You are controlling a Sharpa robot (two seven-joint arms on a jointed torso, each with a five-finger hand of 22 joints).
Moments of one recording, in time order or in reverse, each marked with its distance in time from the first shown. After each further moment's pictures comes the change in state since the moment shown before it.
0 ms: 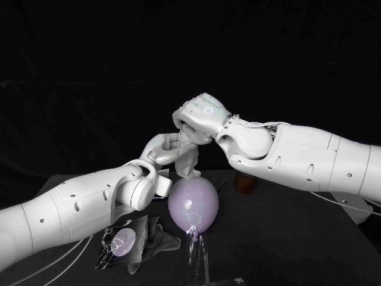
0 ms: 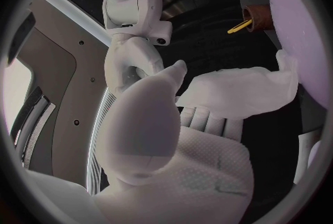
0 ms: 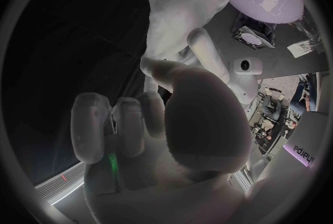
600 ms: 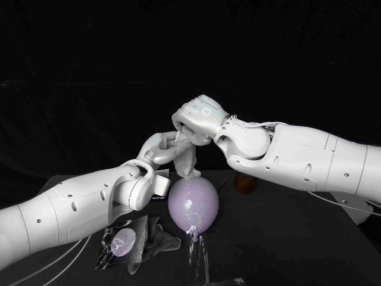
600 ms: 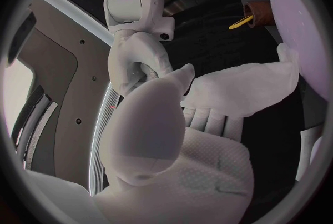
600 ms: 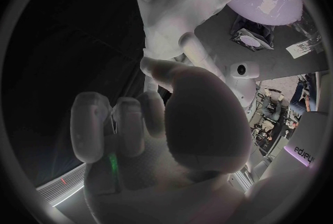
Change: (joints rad) left arm 0.000 -0.012 0.000 0.001 0.015 -0.010 0.018; left_hand 0.074 0.051 0.069 -0.046 0.000 -0.062 -0.009 0.044 0.015 -0.042 0.027 -0.017 0.001 0.017 0.004 0.000 -0.001 0.000 -0.001 -0.002 -0.002 0.000; right arm -0.001 0.009 -0.002 -0.010 0.003 0.022 0.005; right_hand -0.007 -0.007 -0.007 -0.007 0.000 -0.016 0.008 -0.011 -0.002 -0.003 0.004 -0.028 0.001 0.000 0.004 0.001 -0.001 0.000 0.001 -0.001 -0.027 0.001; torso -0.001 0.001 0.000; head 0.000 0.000
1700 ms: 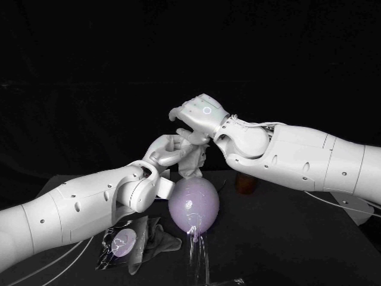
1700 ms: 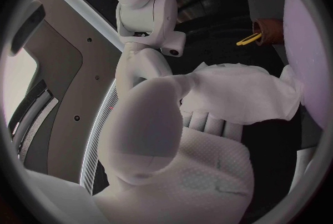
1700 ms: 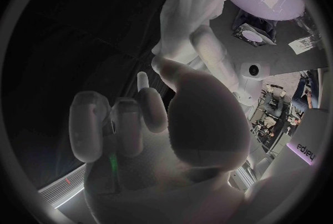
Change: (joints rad) left arm 0.000 0.011 0.000 0.012 -0.001 0.096 0.007; left_hand -0.060 0.056 0.252 0.043 -0.004 0.182 0.032 0.070 0.026 0.186 -0.060 0.002 -0.002 0.068 -0.036 0.007 0.001 0.024 0.109 -0.002 0.031 0.010; right arm 0.000 0.014 0.000 -0.019 0.041 -0.028 0.007; right_hand -0.039 0.003 -0.181 0.029 0.000 -0.172 0.045 -0.231 -0.097 0.005 0.037 -0.087 0.000 0.004 0.029 -0.004 0.000 0.000 0.003 0.016 -0.006 0.000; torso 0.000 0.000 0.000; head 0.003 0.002
